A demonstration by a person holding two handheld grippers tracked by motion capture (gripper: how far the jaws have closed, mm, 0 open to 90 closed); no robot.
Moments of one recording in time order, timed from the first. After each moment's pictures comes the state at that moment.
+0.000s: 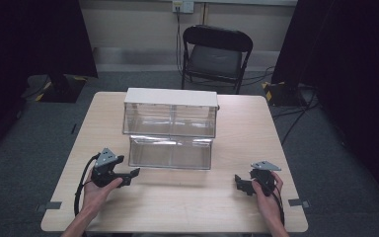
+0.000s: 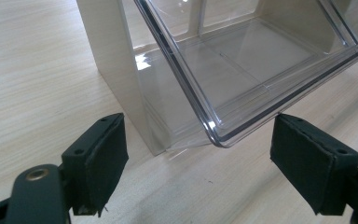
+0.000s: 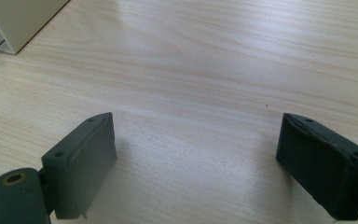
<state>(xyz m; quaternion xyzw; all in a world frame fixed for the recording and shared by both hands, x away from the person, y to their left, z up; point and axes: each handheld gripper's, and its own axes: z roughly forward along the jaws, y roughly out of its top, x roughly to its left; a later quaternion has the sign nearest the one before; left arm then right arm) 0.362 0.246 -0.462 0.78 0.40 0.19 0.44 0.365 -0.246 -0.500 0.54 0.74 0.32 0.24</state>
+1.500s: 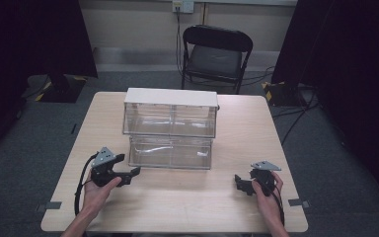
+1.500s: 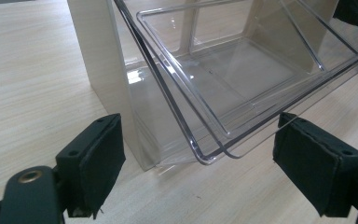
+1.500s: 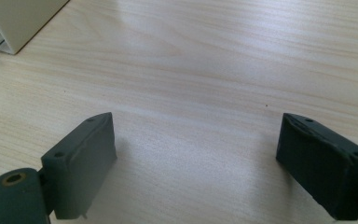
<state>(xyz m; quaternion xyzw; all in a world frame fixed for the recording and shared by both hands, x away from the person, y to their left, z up) 0.361 0.246 -0.457 0.76 0.40 0.18 0.47 0.365 -0.246 -0.500 0.54 0.74 0.32 0.24</state>
